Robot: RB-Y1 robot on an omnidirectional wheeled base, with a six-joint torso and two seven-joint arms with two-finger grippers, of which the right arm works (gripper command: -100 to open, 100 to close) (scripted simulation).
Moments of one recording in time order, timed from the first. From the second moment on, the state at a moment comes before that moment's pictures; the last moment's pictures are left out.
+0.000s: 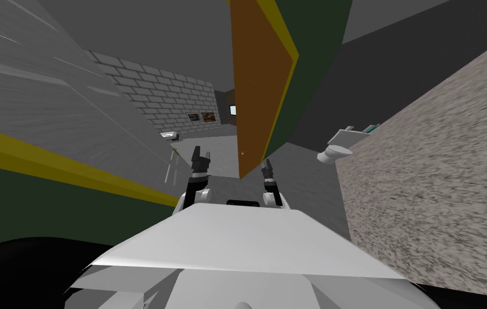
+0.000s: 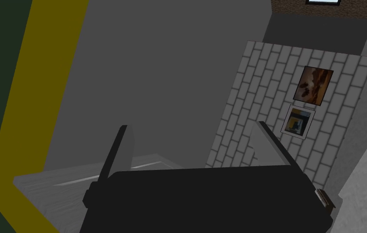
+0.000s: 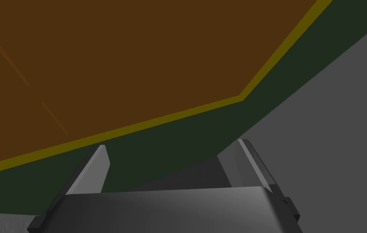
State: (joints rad) arm 0.25 -0.08 0.20 -1.64 -0.03 -0.60 -0.03
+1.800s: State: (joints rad) arm 0.11 -0.07 0.31 -1.20 -0.01 -0.67 -0.03
